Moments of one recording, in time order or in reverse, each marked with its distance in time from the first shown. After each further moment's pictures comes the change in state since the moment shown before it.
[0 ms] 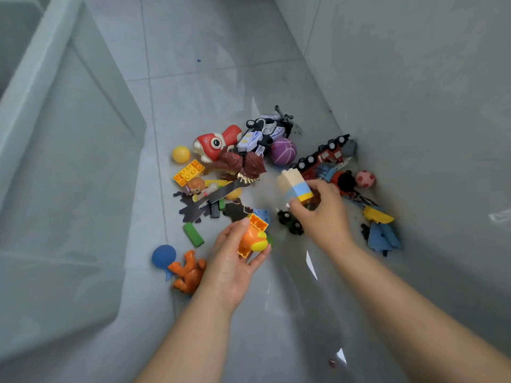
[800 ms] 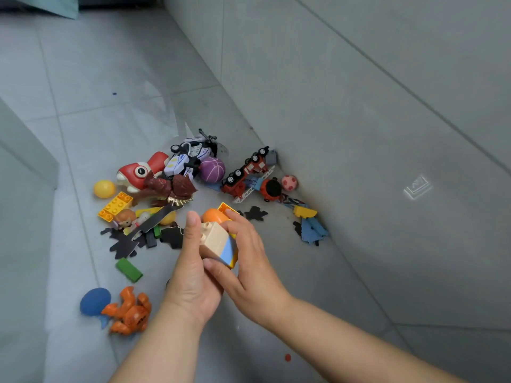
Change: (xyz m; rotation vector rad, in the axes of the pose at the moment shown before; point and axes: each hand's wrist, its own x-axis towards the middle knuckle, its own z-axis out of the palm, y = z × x) left_hand -0.038 -0.013 0.049 0.131 -0.387 0.062; right_hand -0.091 -0.024 -0.018 0.151 -0.163 -0.263
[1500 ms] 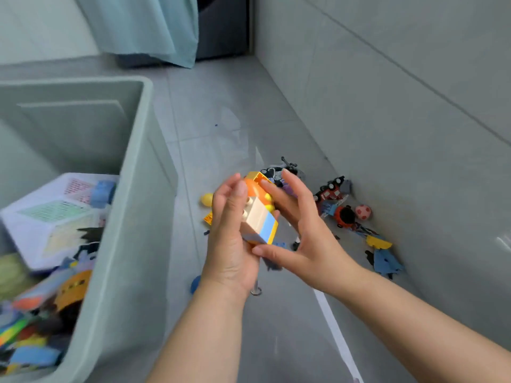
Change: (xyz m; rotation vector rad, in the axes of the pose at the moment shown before) left_hand -0.052 0.099 0.012 0.009 0.017 0.426; right_hand 0.041 -0.100 -0.016 0.195 -0.212 -0.204
